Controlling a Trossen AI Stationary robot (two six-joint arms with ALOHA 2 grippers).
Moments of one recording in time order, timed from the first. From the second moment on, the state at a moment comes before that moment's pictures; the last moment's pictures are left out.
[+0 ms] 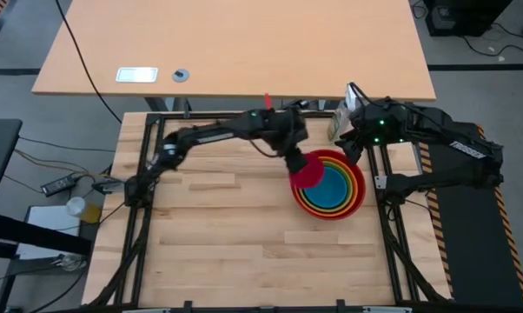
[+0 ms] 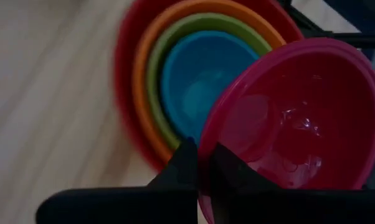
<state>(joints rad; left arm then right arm) 0.22 2.26 2.31 -0.95 0.25 -0.31 -0.30 1.00 1.34 -1.14 0.06 0.44</state>
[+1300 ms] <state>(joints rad) 0.01 1.84 1.64 -0.43 0.01 -0.10 -0.25 0.47 0.73 -0.46 0.08 0.66</state>
